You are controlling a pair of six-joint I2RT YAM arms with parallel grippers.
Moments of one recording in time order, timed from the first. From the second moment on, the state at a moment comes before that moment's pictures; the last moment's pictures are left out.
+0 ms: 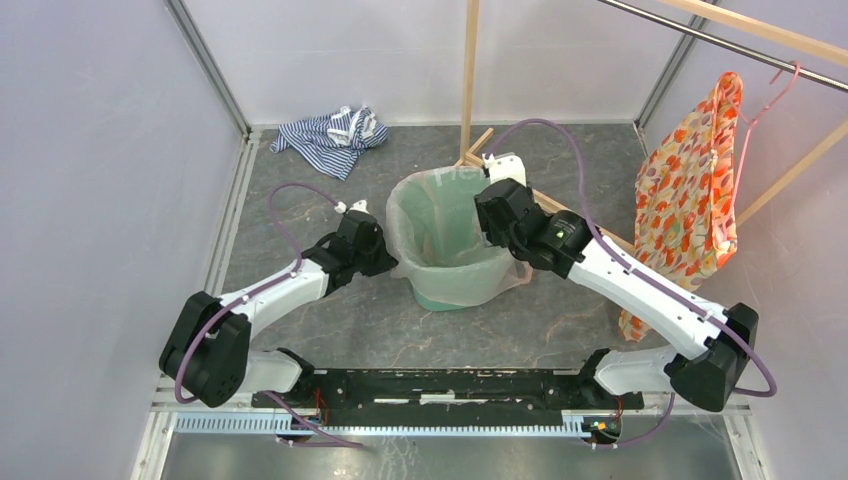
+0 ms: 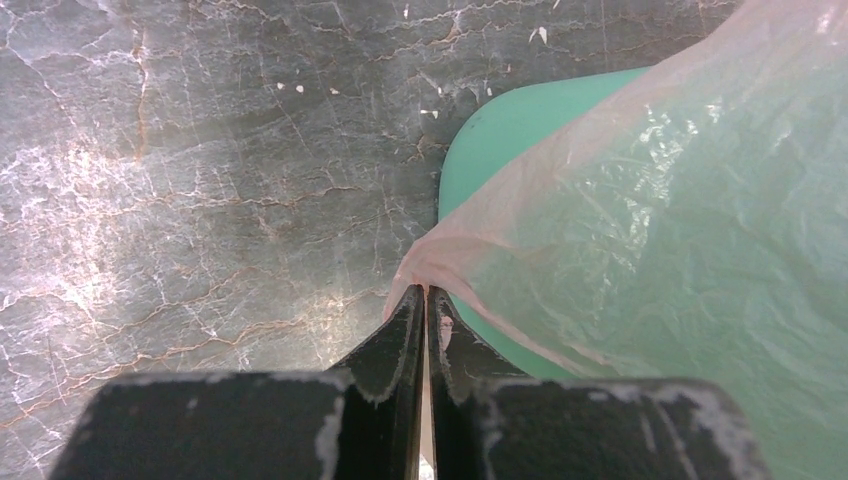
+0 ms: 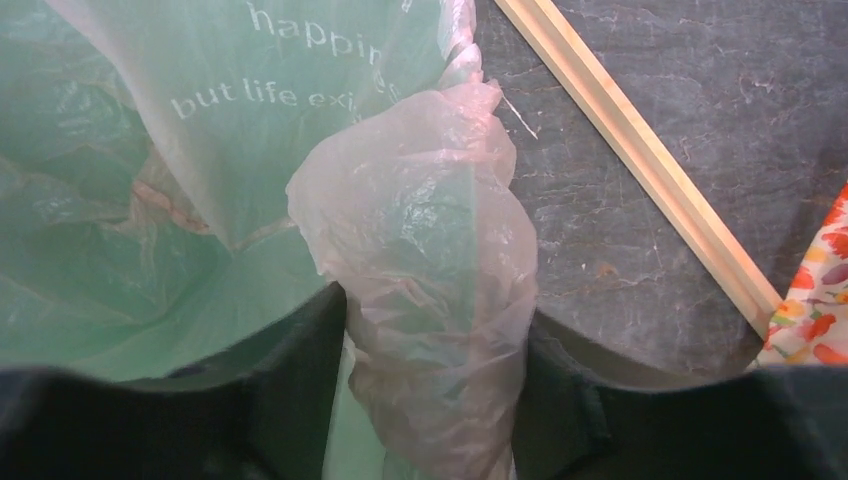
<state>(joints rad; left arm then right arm) -0.54 1.32 0.69 -0.17 -0.03 -0.76 0.84 1.29 1.28 -0.77 0.57 0.34</state>
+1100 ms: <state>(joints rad) -0.54 1.35 0.66 -0.14 -0.05 -0.76 0.83 1.04 1.28 -0.72 0.51 0.33</state>
